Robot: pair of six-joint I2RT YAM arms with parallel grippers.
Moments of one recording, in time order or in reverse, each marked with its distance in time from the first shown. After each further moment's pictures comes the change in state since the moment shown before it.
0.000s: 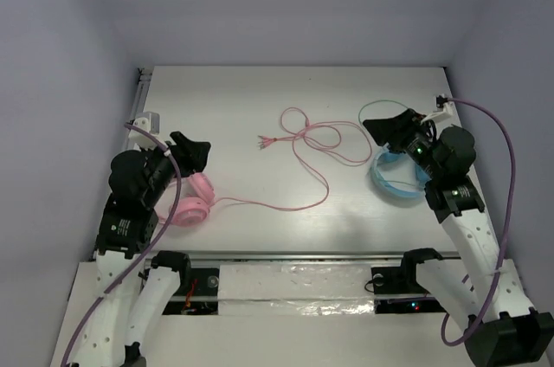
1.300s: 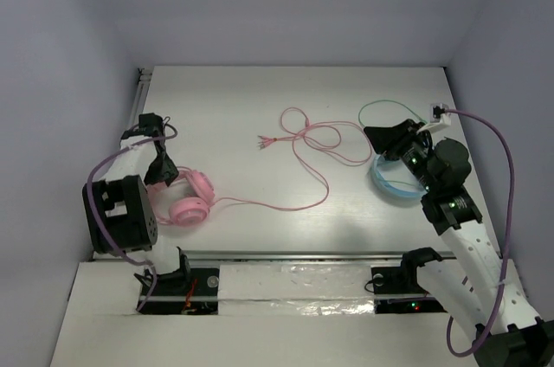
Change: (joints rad) left arm 0.290 0.918 0.171 -0.429 -0.543 0.011; right arm 0.106 -0.080 -0.082 0.033 0.146 -0.039
